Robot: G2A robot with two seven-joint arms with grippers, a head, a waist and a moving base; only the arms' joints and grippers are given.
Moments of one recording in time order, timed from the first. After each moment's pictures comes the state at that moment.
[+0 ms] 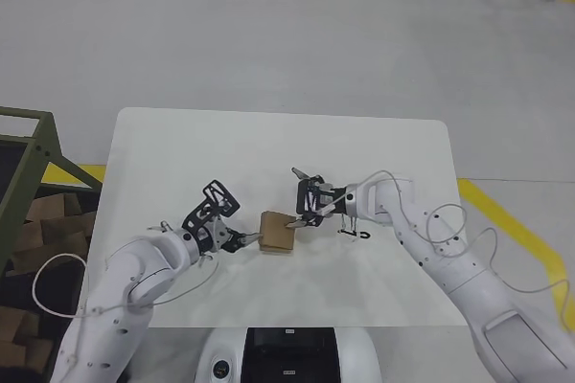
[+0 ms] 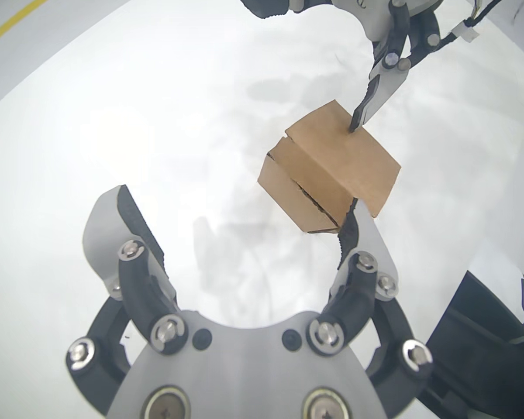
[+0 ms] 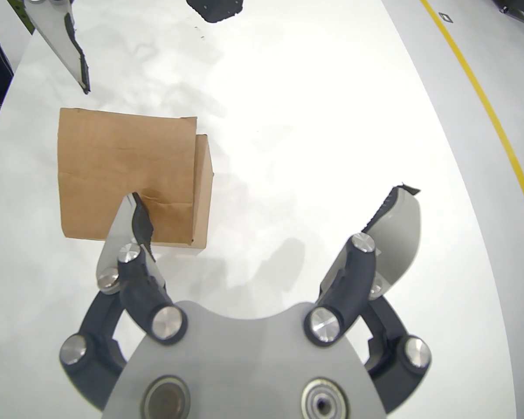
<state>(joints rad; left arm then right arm) 1.63 -1.08 -1.46 -2.03 1.17 -0.49 -0.66 -0.77 -1.27 0.73 -1.14 -1.51 -0.87 -0.14</state>
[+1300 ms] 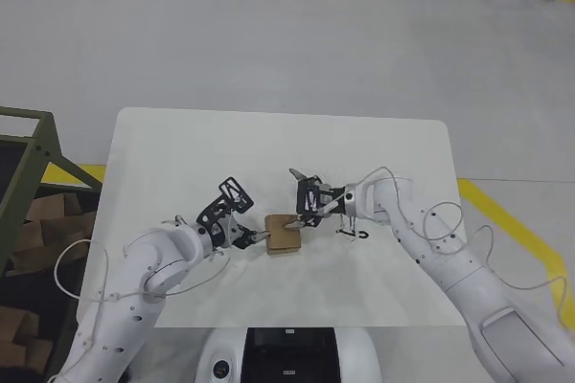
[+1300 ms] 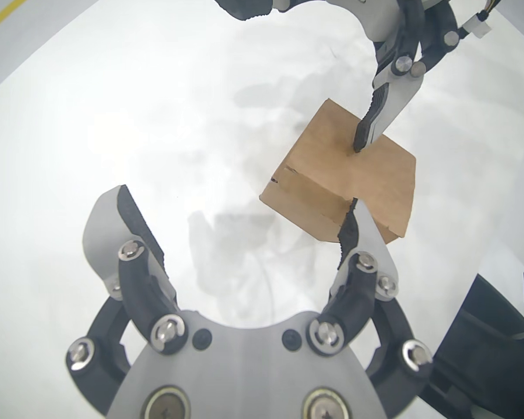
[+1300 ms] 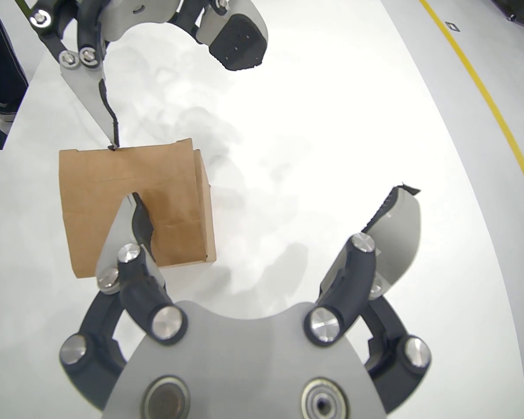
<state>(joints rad) 1.54 -1.07 -1.36 -1.96 1.17 -0.46 -0.68 -0.76 -1.28 0.72 -1.10 -1.52 -0.90 -0.21</state>
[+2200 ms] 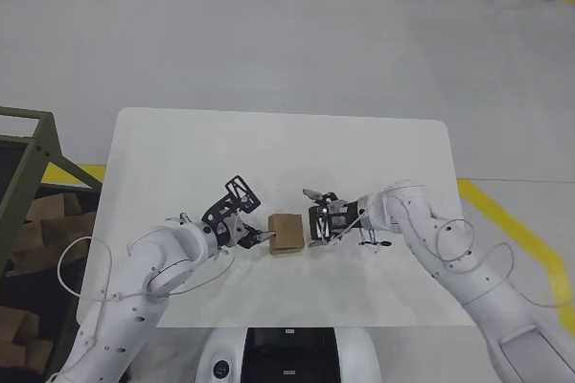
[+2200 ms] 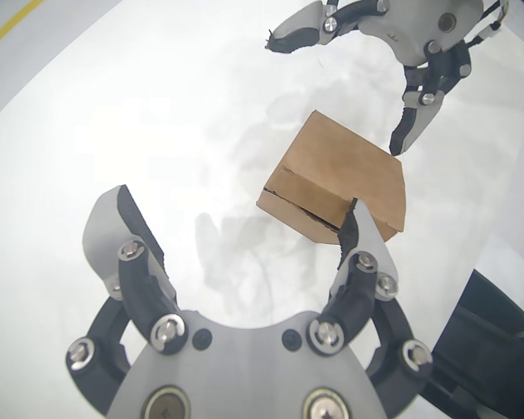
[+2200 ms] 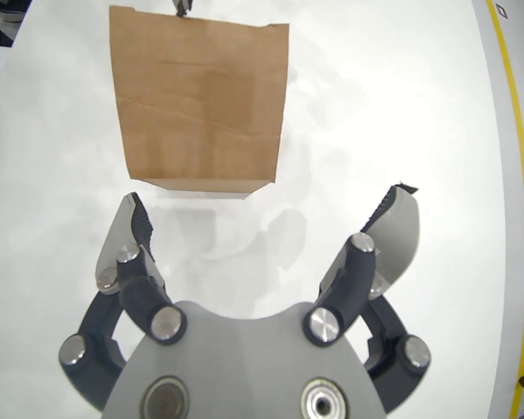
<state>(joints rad) 1.51 -1.07 -1.33 -1.99 1.18 -0.45 -0.69 -0.83 -1.18 0.77 -1.24 -1.73 -1.01 -0.17</state>
